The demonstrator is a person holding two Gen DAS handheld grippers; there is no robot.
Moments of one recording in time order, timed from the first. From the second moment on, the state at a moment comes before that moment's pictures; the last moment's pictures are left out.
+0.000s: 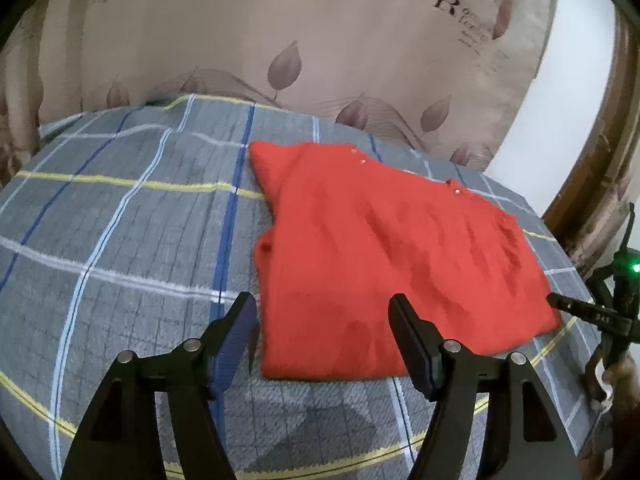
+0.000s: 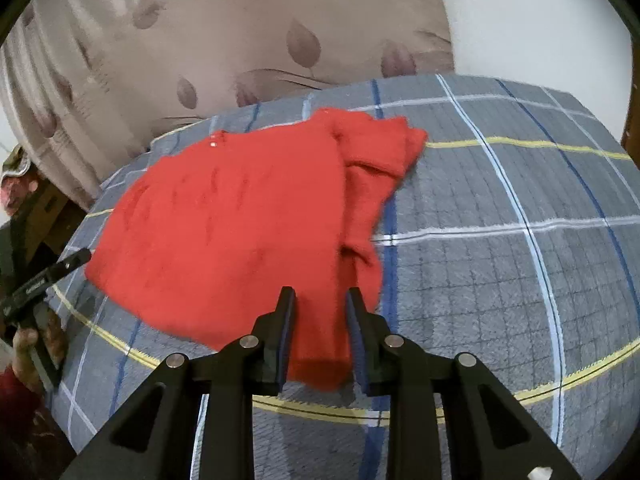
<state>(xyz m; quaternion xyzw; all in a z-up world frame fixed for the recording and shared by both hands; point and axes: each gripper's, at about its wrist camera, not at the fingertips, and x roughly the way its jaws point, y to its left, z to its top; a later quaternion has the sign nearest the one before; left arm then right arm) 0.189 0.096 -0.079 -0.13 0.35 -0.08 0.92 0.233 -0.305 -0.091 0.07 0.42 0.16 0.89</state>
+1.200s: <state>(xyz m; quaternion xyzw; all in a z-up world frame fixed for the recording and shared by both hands) 0.183 0.116 -0.087 -0.17 0.35 0.00 0.92 0.221 -0.319 -0.084 0.11 0.36 0.11 0.92</state>
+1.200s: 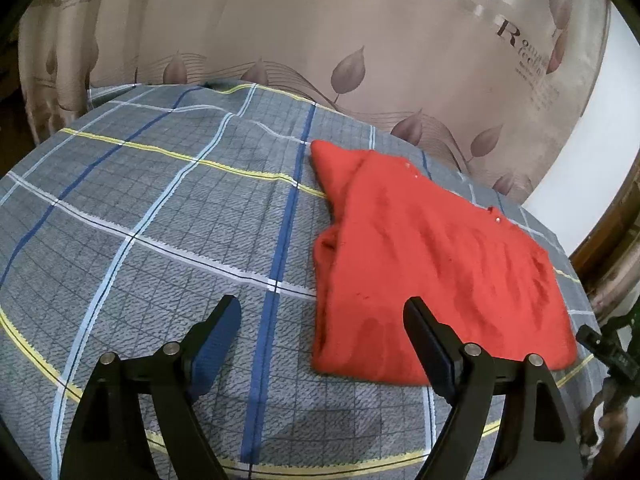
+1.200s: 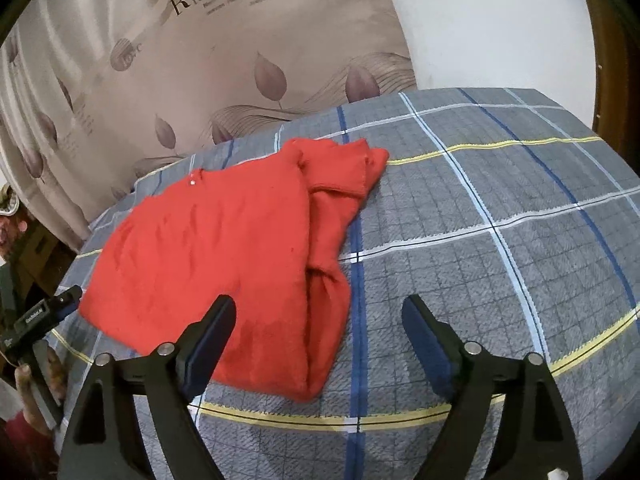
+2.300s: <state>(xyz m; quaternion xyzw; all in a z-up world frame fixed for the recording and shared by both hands) 0.206 0.139 -0.059 -0.17 0.34 -0.18 0.91 0.223 -0.310 -0.086 0.08 0.38 0.08 0.92</state>
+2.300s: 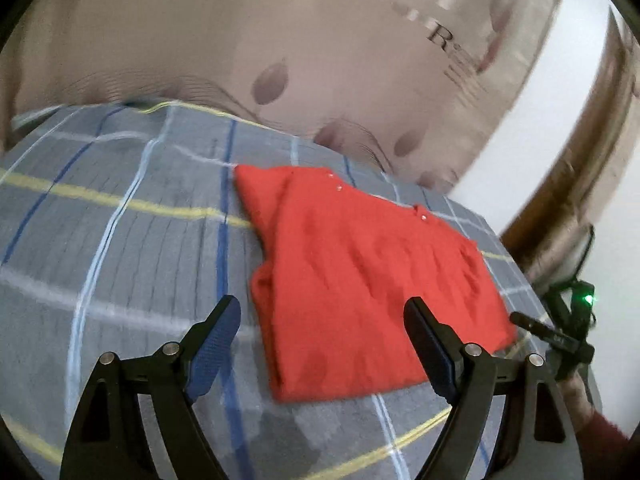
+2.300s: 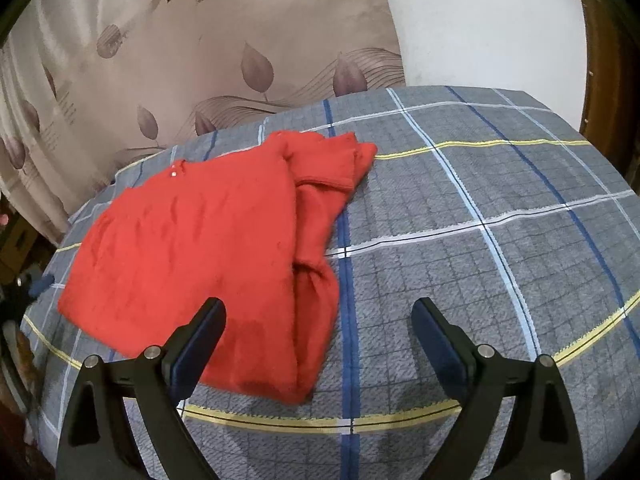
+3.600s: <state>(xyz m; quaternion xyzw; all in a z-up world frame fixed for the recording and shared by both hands) 0.361 0.086 -0.030 -0.17 0.44 -0.21 0.86 0.294 -0.208 -0.044 0.07 0.36 0.27 0.89</state>
